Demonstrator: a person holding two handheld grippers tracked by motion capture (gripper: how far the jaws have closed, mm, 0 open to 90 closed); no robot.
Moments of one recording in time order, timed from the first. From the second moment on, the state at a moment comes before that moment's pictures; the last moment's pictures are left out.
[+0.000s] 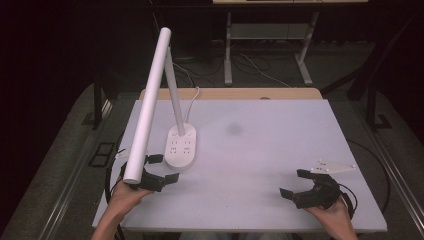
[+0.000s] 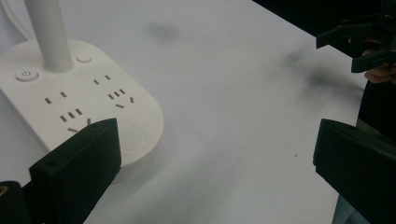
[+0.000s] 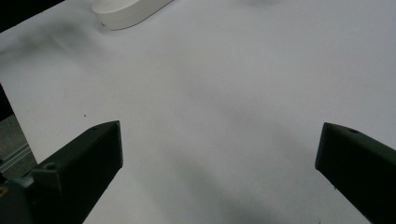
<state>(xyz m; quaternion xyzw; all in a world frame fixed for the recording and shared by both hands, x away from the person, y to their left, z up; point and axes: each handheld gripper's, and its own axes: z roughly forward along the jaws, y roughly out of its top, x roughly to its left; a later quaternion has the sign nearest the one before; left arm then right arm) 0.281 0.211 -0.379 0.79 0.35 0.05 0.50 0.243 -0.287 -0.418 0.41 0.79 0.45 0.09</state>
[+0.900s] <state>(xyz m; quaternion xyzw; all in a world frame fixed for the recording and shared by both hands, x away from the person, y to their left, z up) 0.316 0.226 -0.361 0.80 0.37 0.06 0.48 0.243 -0.288 -0.419 0.41 0.79 0.45 0.08</state>
